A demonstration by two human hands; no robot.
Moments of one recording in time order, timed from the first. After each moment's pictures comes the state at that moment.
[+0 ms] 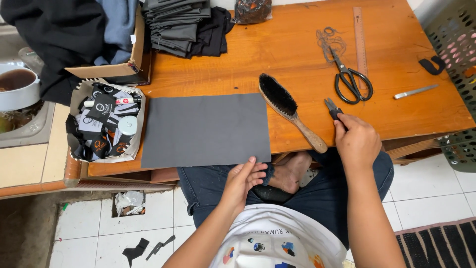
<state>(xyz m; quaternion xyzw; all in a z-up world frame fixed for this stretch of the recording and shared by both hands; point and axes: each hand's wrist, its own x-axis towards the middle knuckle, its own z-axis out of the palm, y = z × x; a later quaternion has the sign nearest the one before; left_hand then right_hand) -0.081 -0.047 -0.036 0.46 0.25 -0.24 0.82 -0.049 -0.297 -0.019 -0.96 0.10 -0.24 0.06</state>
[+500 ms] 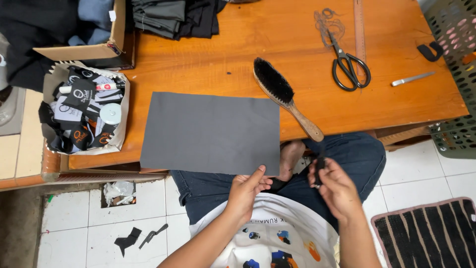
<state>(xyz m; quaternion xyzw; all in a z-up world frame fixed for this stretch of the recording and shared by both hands) -0.116 -0.064 -0.036 0.46 0.28 -0.27 0.80 -0.153 -0.266 -0.047 -0.49 0.15 0.04 0.86</state>
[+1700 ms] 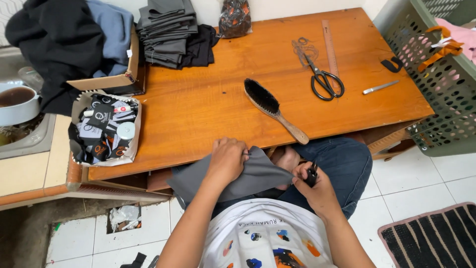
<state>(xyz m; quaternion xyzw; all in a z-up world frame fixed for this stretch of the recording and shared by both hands) -0.042 -0.026 -0.012 0.93 -0.27 -0.08 0.22 -0.159 -0.219 0.005 -0.73 0.09 -0.07 0.68</state>
